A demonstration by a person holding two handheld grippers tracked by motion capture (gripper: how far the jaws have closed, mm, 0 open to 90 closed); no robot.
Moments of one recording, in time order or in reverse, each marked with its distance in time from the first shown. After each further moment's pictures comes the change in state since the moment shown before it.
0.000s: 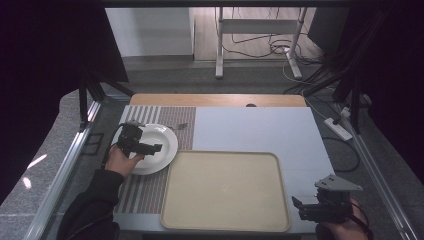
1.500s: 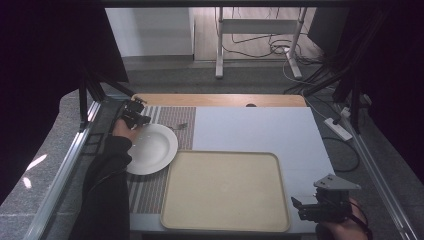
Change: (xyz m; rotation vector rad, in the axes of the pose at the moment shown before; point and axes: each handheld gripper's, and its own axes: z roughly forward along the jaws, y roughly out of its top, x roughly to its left) left arm 0.081 0.064 0.057 0.111 0.157 -0.023; right arm 0.000 0.001 0.002 0.018 0.007 -0.006
